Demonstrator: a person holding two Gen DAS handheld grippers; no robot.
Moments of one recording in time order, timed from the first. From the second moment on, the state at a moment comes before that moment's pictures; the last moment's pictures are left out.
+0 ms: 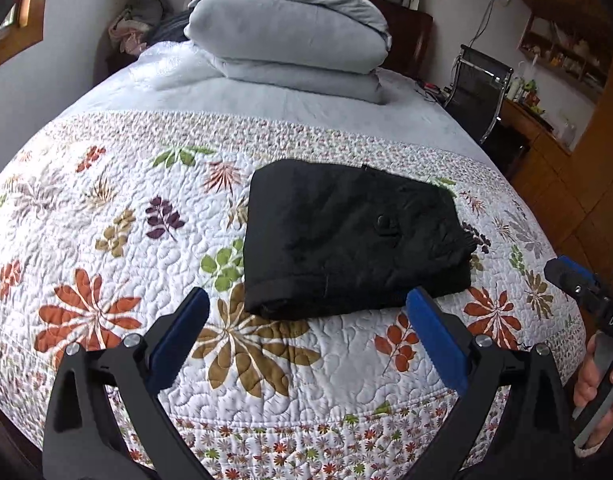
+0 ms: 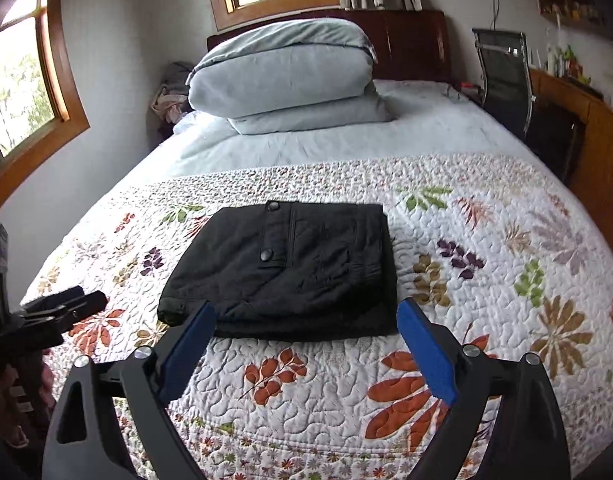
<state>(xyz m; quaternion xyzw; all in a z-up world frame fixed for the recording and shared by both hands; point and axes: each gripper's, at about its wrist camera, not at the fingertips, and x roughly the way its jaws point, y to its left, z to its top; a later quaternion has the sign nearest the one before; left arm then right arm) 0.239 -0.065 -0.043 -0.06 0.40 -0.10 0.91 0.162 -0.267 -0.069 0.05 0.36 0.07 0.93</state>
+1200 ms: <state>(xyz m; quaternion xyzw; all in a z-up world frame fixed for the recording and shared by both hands) 0.166 -0.098 0.010 0.01 0.35 -0.11 0.93 0.100 -0.247 -0.030 0.01 0.32 0.04 0.95</state>
